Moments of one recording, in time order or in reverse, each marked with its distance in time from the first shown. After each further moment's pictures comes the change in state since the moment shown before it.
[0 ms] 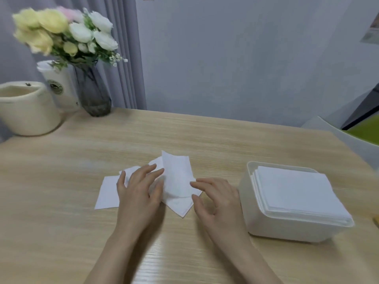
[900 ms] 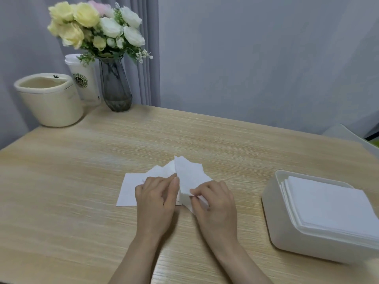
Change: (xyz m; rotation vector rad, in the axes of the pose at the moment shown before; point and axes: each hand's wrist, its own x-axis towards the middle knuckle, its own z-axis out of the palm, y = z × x) left_hand -0.005 -0.007 0.000 -0.172 0.107 -0.127; right_hand 0.013 -0.007 0.067 -0.073 0.115 -0.074
